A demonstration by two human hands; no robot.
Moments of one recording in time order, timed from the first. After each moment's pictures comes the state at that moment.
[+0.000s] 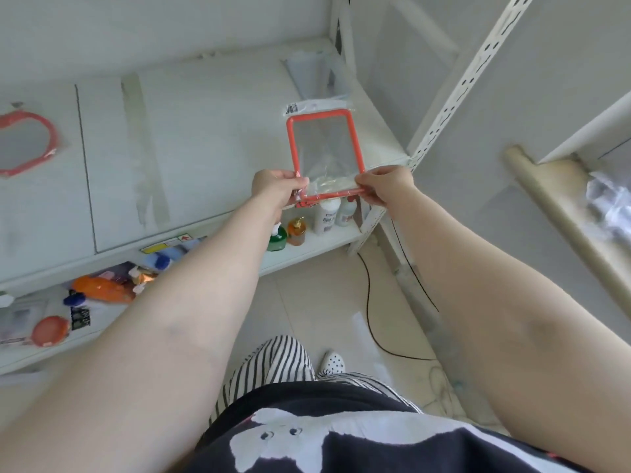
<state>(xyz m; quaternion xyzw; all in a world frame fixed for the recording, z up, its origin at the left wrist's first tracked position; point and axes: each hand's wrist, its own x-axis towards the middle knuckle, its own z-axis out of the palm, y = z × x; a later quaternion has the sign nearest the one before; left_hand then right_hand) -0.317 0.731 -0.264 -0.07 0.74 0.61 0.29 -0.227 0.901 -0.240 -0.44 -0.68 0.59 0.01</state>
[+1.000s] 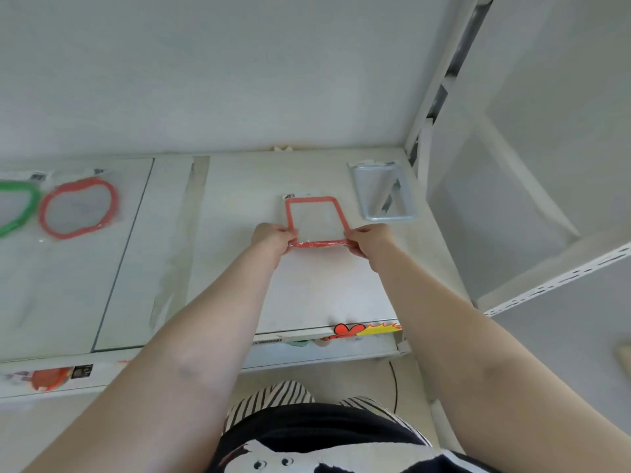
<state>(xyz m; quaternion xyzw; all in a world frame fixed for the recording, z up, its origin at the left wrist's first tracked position) -0.520 0.745 -0.306 -0.19 0.73 0.62 0.20 -0.479 0.929 -0.304 -0.36 -0.69 0.63 -0.06</state>
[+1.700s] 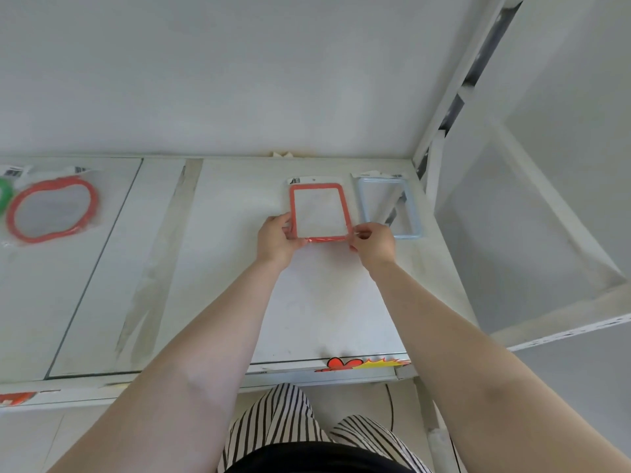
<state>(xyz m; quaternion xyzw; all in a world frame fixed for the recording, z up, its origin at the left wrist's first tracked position) -0.558 0.769 -0.342 -0.01 0.86 0.51 0.07 -0.517 0.946 -0.331 -0.27 -0.81 0.51 0.03</state>
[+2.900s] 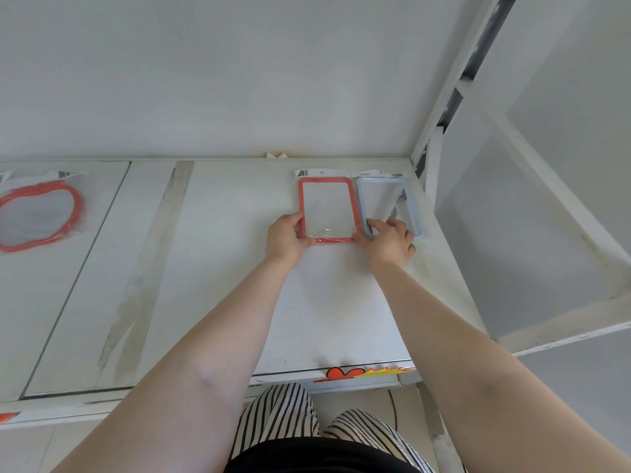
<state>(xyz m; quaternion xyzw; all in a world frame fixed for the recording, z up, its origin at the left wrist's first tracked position) -0.578 0.794 -0.362 0.05 0.89 0.46 0.06 -0.527 0.971 -0.354 -0.30 -0.91 0.28 0.06</state>
